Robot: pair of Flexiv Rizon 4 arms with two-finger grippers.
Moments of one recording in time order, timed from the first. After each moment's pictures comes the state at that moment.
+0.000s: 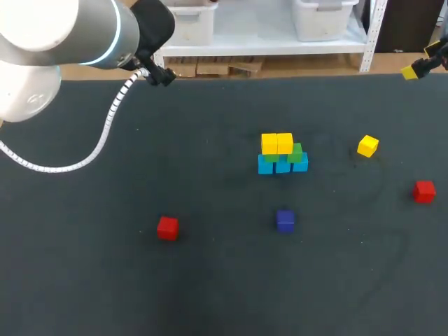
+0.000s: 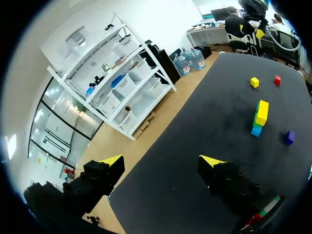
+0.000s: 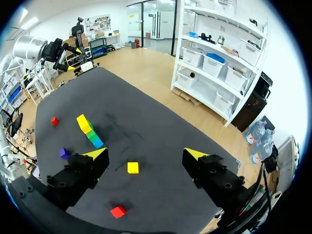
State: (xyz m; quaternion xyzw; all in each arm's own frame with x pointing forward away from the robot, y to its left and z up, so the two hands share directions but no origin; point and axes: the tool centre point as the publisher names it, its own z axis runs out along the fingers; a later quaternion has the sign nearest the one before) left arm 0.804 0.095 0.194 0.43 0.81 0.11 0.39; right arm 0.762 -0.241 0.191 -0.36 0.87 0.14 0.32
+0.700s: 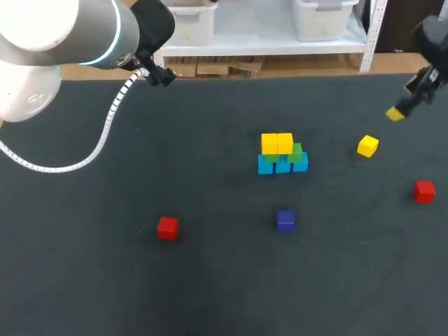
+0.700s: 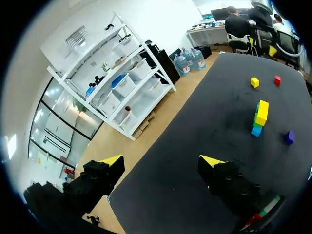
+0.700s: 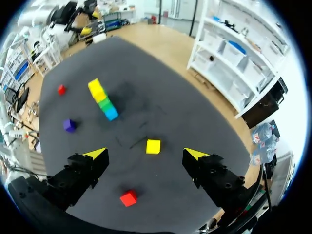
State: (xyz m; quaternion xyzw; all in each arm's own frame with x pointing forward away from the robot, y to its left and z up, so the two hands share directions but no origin) left arm 0.805 0.095 0.194 0.43 0.81 0.11 0.39; right arm 0.714 -0.216 0.130 -0.44 0.87 0.11 0.20
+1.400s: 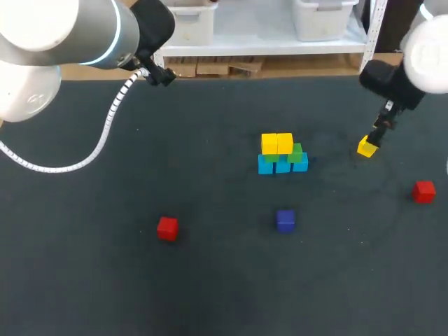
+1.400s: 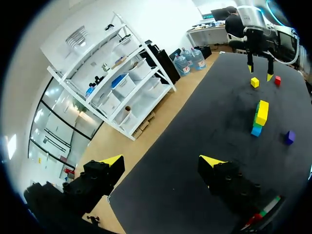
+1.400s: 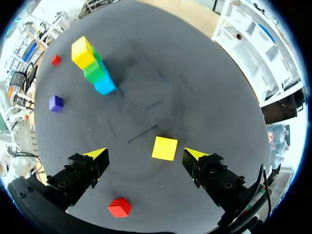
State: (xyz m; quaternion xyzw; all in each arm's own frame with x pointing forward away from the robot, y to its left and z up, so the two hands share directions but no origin) left arm 0.805 0.095 0.194 0.43 0.81 0.11 0.39; right arm 0.727 -0.195 0.030 -0.50 0.86 0.10 0.04
